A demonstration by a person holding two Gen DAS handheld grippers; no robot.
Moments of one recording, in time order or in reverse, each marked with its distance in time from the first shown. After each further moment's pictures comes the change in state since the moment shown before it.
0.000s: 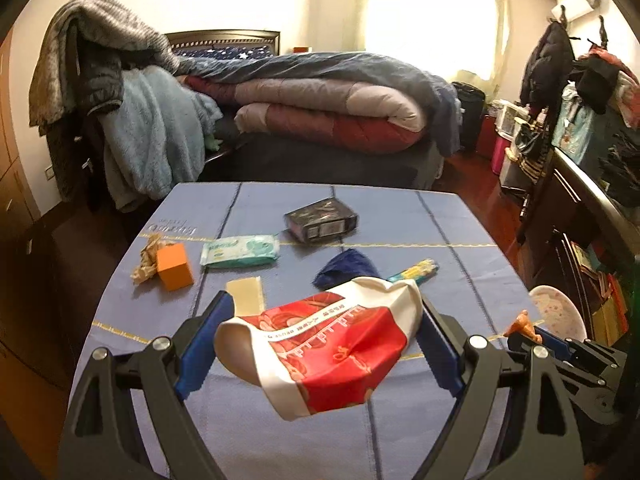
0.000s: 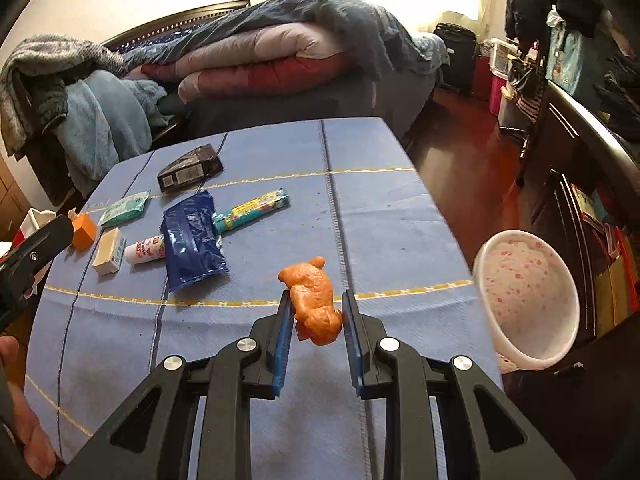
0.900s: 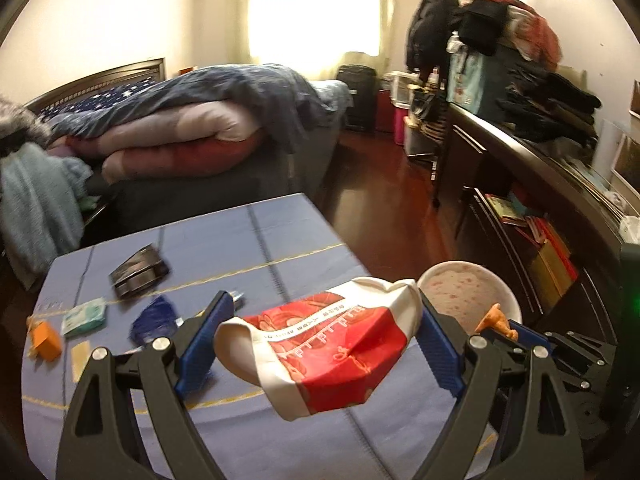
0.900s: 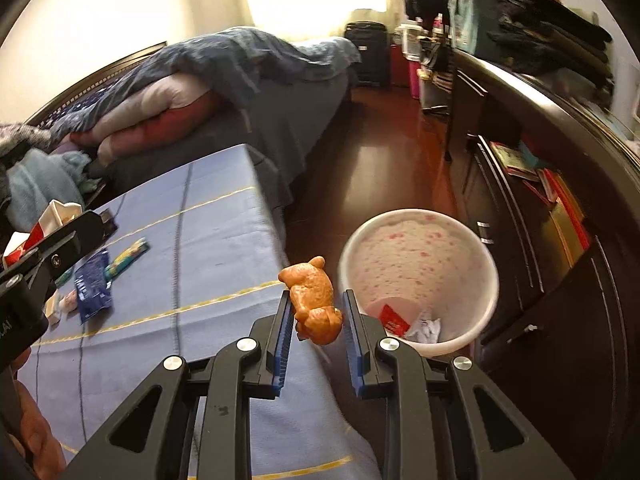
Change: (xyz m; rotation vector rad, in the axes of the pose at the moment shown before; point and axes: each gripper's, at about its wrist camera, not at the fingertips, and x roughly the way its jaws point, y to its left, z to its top) left arm 0.010 -0.187 0.003 0.277 -0.012 -0.274; right arm -0.033 -0.143 -0.017 0.237 -0.072 -0.145
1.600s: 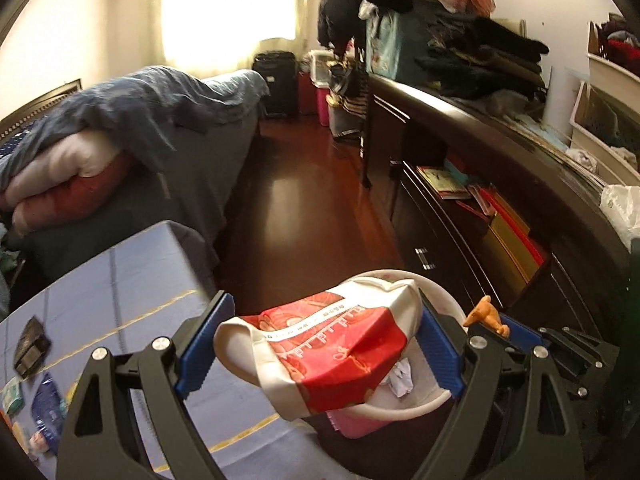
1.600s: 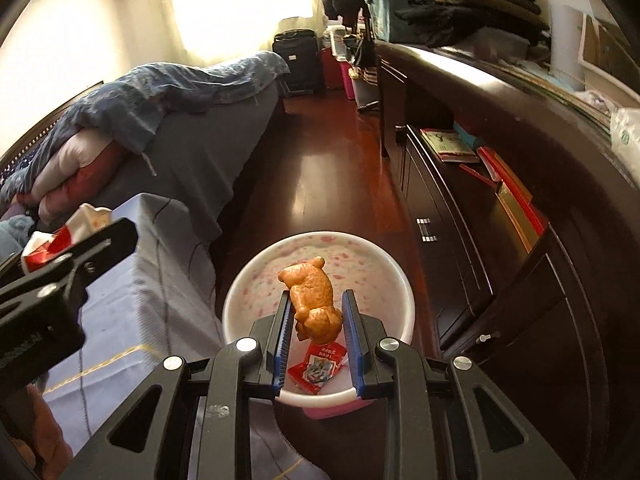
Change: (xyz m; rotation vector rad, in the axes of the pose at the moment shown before) left arm 0.100 -0.129 0.037 0.172 0.069 -0.204; right arm 0.030 -0.113 0.025 0.174 -0.043 -0.129
